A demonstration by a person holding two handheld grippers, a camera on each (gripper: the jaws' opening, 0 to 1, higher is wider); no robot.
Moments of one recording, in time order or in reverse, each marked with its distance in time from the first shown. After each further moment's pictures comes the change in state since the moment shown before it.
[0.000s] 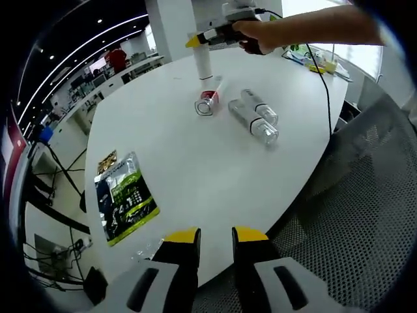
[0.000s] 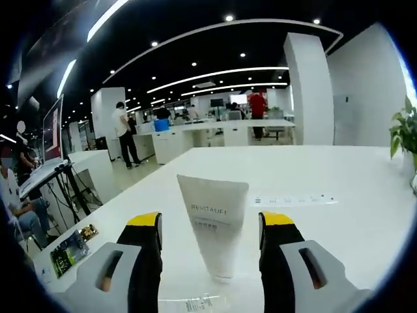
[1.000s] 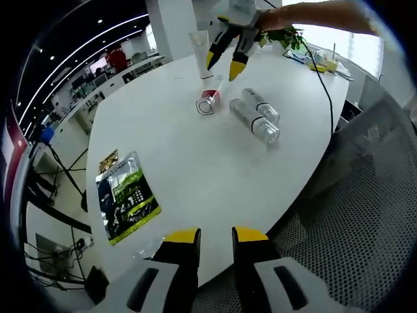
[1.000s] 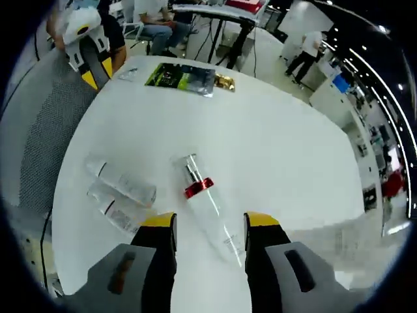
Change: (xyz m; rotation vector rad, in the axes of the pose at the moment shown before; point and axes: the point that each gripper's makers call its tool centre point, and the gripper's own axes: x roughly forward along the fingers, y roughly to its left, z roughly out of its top) left arm -0.001 0.002 -0.001 0.000 0.006 0.014; right arm -0.041 0.088 -0.121 -1.125 0.687 0.854
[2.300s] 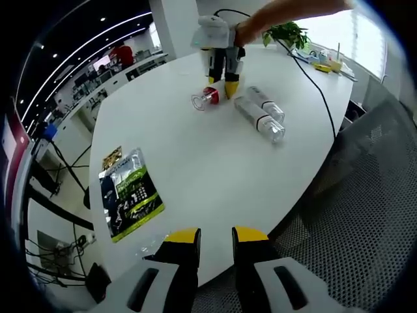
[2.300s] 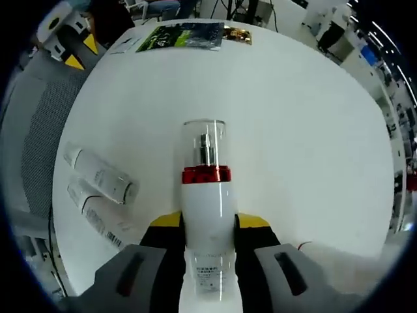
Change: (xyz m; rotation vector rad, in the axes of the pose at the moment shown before) left arm -0.001 0.004 -0.002 -0.012 0.010 0.017; right arm 0.046 0.005 -0.026 0.123 0.108 0.126
